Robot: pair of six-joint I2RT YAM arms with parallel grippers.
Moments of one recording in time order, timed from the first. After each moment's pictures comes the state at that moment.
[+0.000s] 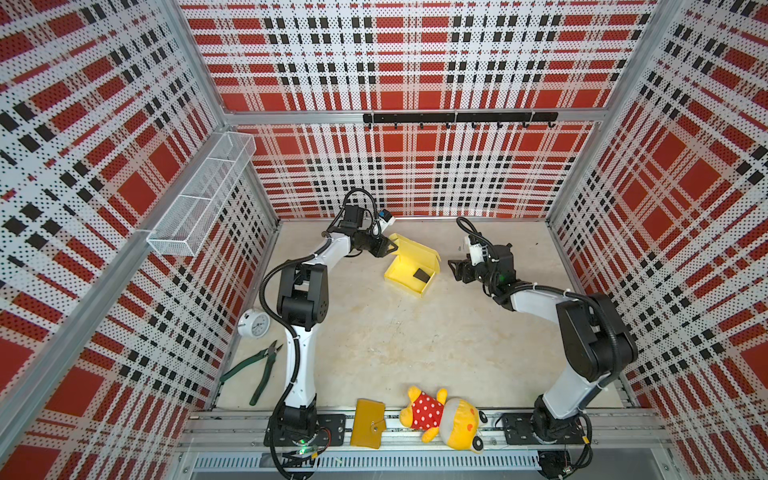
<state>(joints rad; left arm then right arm) -0.20 2.26 1.85 -0.44 0.70 0.39 0.29 1.74 0.92 0.39 -0.25 0.04</state>
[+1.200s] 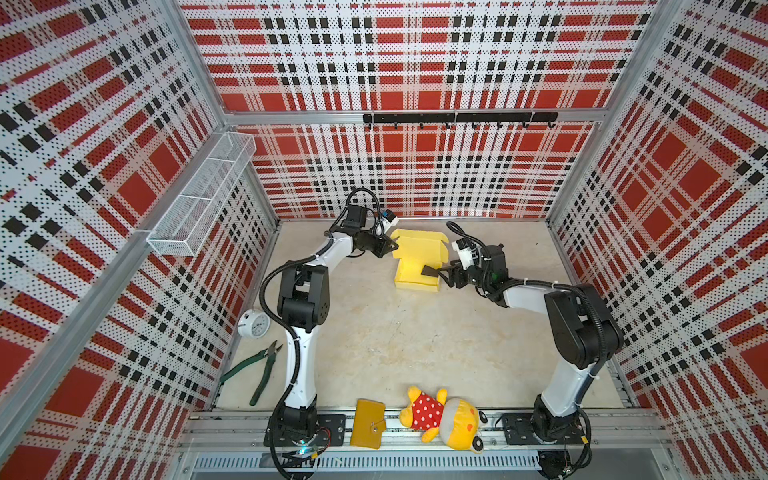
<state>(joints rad) -0.23 2.24 1.85 -0.47 0.70 0.36 0.31 1.83 0.95 0.37 -0.47 0.03</state>
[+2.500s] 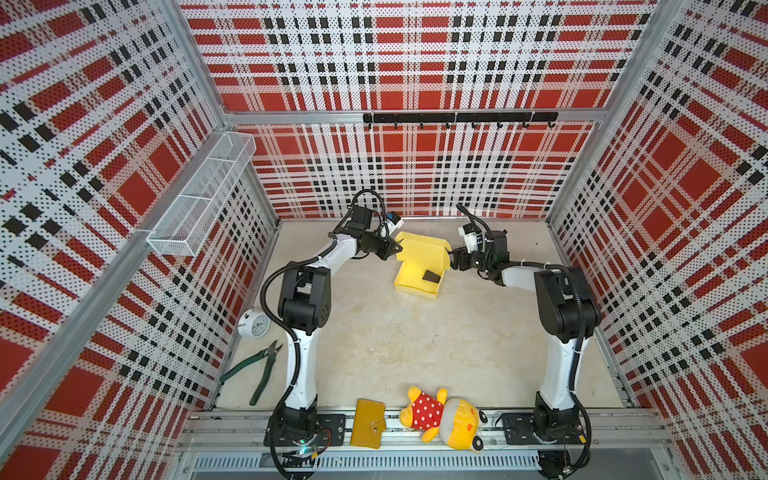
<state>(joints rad) -0.26 2.22 1.81 -0.45 0.67 0.35 0.19 2.04 1.19 0.30 -0.58 0.11</state>
